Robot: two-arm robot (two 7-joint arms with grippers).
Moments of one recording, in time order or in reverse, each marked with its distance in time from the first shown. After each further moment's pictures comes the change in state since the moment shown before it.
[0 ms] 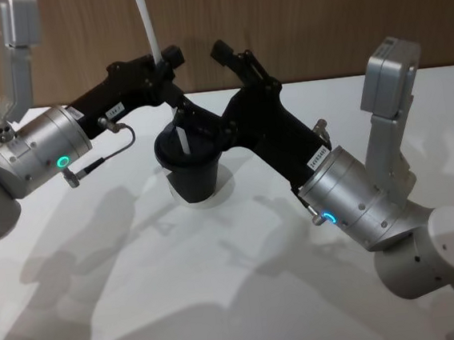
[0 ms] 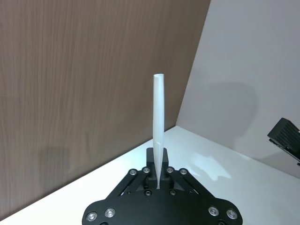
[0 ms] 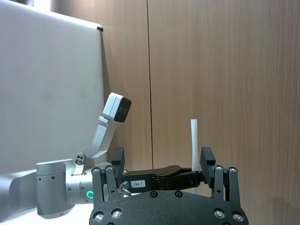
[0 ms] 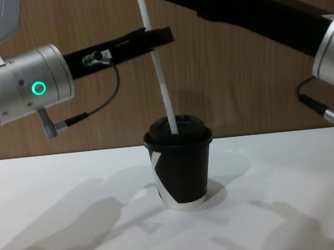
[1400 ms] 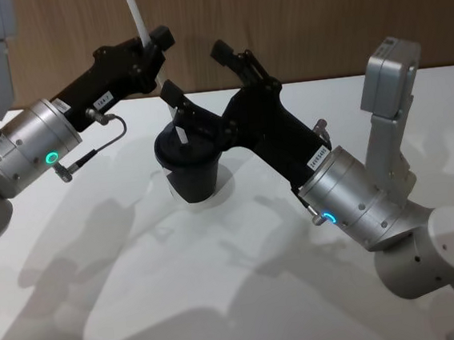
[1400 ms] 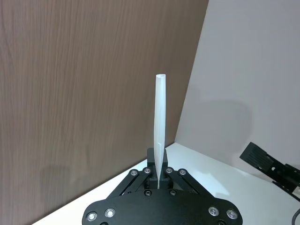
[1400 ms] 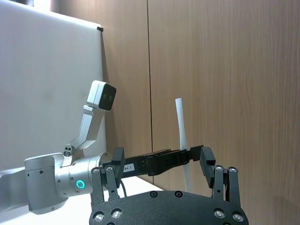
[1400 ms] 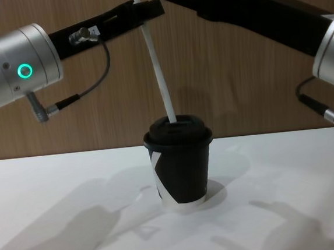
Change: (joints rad) left arm 0.033 0.037 -0.009 -0.089 -0.048 -0.052 0.033; right arm 0.000 0.000 0.000 0.000 0.000 0.000 0.000
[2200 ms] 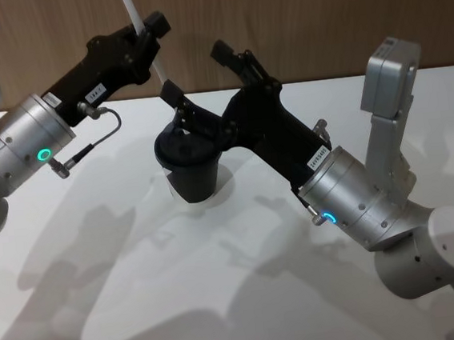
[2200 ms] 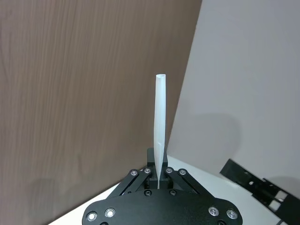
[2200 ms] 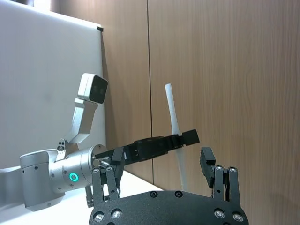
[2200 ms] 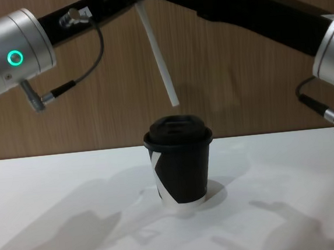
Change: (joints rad) left arm 0.015 0.013 -0.012 -0.038 -0.056 -0.021 -0.022; right arm 0.000 0.000 0.000 0.000 0.000 0.000 0.000
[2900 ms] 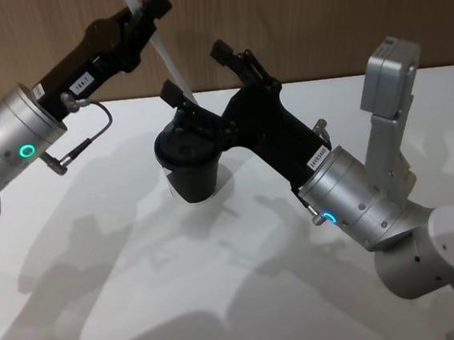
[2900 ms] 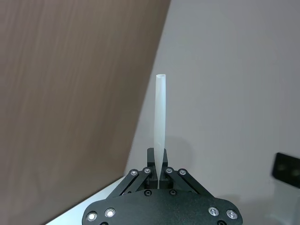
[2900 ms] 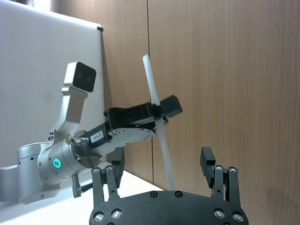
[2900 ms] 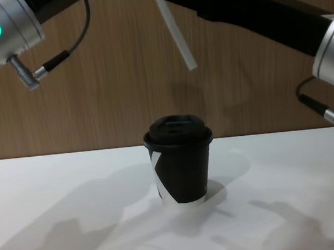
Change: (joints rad) left arm 0.017 0.006 -0.034 -0.046 -0.153 0.044 -0.150; right arm 0.000 0.000 0.000 0.000 0.000 0.000 0.000
